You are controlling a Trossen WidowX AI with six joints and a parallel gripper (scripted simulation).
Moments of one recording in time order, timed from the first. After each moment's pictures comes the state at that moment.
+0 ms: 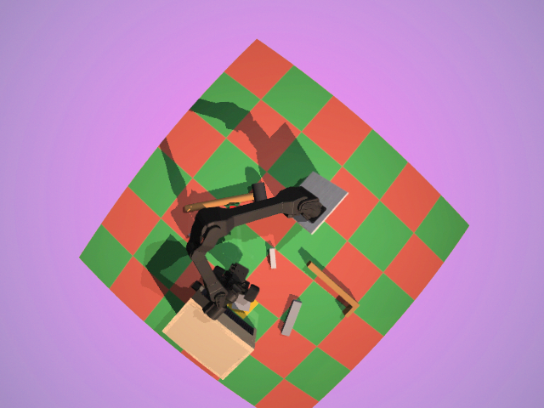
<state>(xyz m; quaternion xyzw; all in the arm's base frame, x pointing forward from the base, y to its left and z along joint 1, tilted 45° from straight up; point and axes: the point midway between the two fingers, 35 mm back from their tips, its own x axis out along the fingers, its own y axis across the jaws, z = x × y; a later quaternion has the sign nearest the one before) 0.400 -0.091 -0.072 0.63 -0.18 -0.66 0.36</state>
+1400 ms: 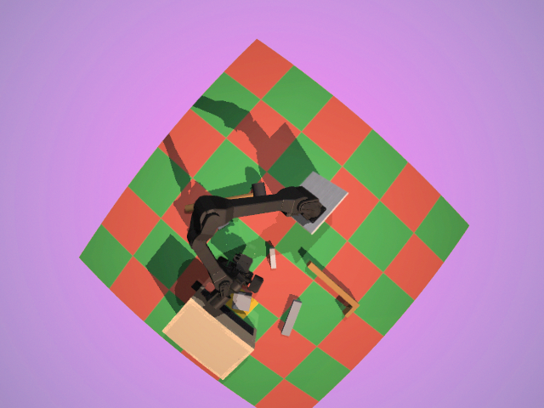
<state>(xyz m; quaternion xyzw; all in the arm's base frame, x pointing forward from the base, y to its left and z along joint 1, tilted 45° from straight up) 0.362 -0.102 -0.064 0.63 -0.18 -0.67 0.36</state>
